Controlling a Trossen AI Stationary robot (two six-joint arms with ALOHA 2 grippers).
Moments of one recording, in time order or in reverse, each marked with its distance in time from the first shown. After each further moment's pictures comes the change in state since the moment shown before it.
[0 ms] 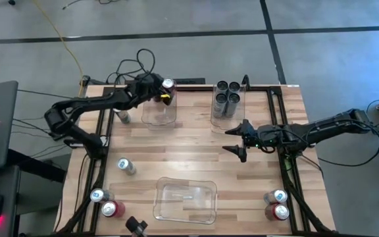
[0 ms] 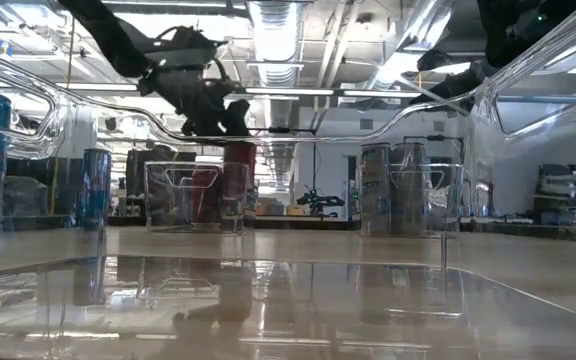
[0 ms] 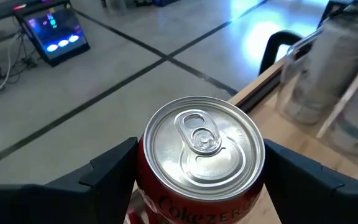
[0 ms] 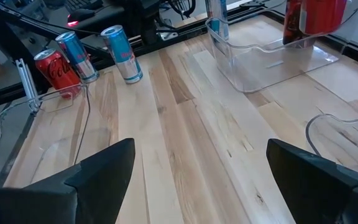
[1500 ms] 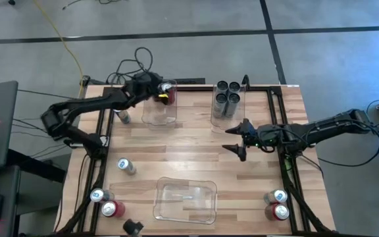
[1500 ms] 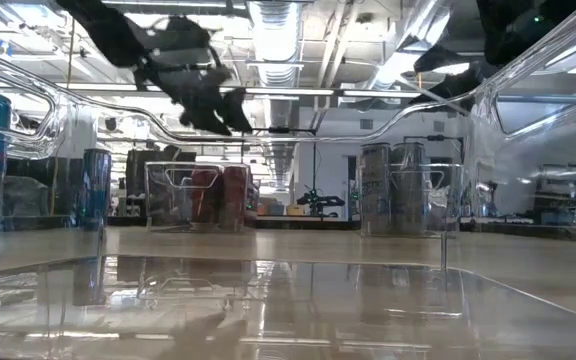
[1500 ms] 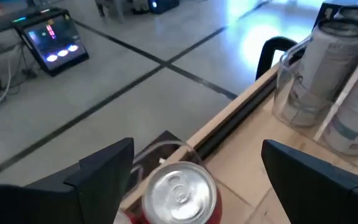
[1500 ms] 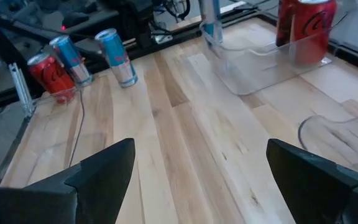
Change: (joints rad) left arm -0.001 -0.053 -0.002 -0.027 0.014 0.035; right arm -0.010 0.000 0.000 0.004 0.015 0.003
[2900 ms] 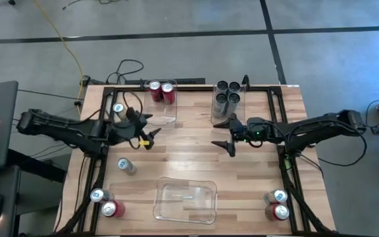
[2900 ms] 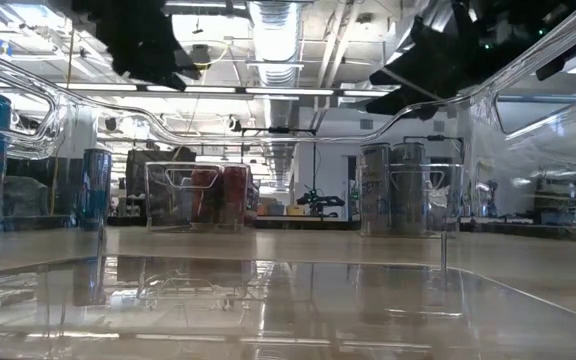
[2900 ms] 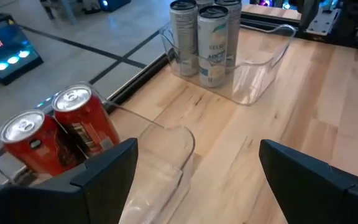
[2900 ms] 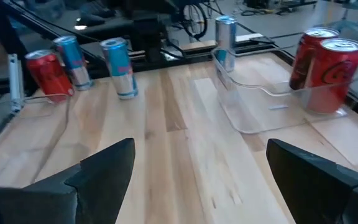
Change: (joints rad) left arm -0.760 -0.485 -0.149 -0.508 -0.504 -0.321; right arm -0.165 0.245 0.001 0.352 -0.204 -0.244
